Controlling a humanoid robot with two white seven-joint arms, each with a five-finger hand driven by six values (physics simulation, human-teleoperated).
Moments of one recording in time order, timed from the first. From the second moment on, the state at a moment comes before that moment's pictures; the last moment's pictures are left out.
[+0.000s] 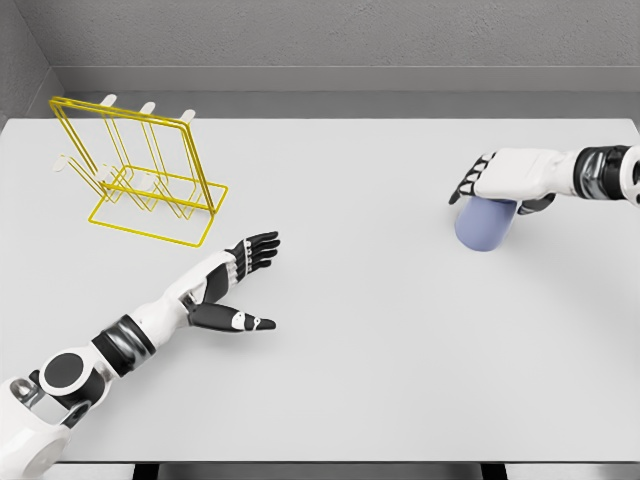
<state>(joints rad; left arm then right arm) -0.12 0.62 -0.62 -1.69 0.59 -0.10 -0.19 -0.87 -0.79 0.82 -1.30 0.65 -0.61 0.61</state>
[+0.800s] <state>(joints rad) -0.14 0.62 -0.62 -1.68 0.56 -0.10 -0.19 -0.87 -0.84 0.81 -1.38 0.64 -0.61 0.61</state>
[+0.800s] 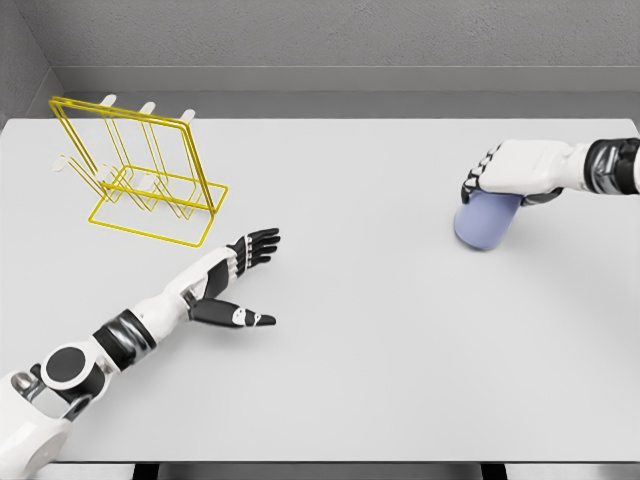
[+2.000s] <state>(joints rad) -0.14 0.61 -0.62 -1.68 0.56 -0.10 -0.19 -0.83 -0.76 0.82 -1.77 0.63 -0.61 0.61</state>
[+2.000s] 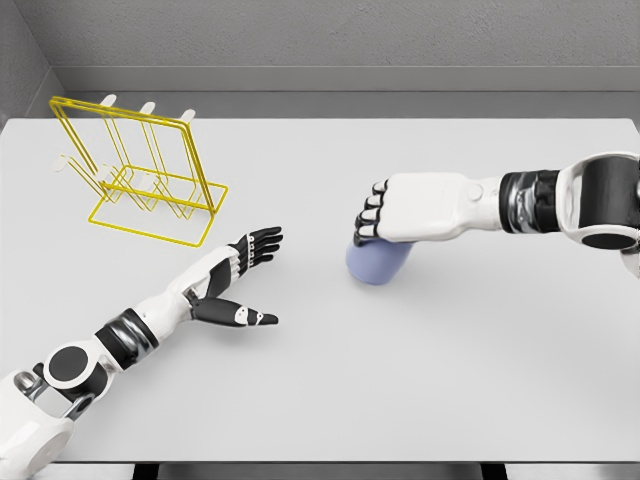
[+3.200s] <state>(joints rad) -0.16 0.60 -0.63 -1.68 0.56 -0.09 -0.19 -0.38 -0.76 0.17 -1.75 0.23 -0.61 0.61</state>
